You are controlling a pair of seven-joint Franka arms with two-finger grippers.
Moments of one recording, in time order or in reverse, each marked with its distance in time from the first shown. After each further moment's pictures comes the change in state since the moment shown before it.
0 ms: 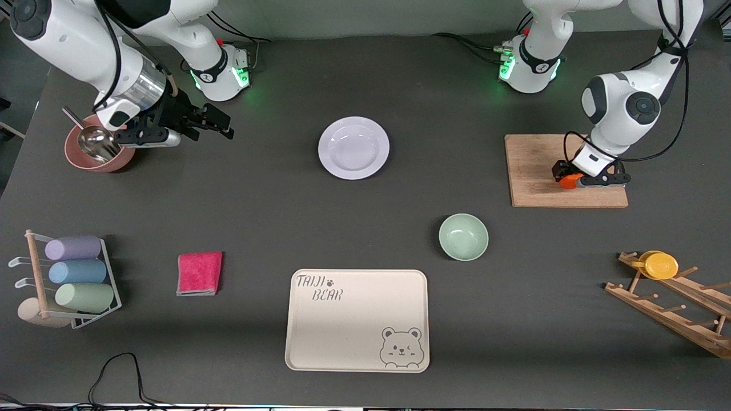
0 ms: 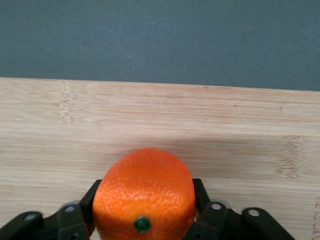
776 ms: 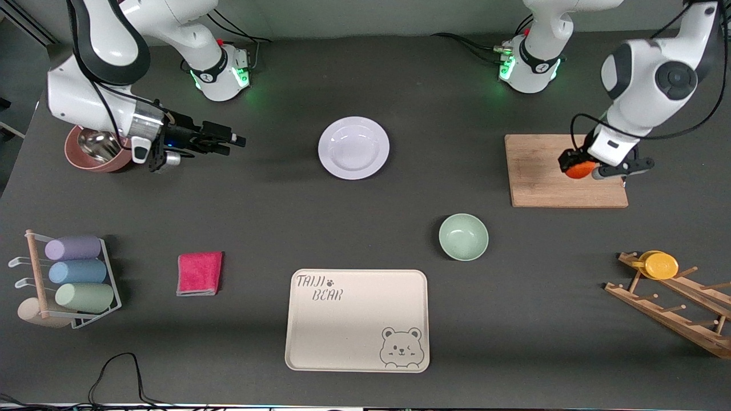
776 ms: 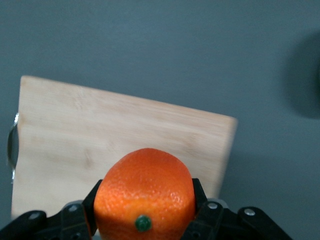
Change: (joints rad) left arm -0.073 -0.379 -0.134 0.203 -0.007 -0.639 -0.373; right arm -0.001 0.019 -0.166 -0.355 0.632 0.205 -0.662
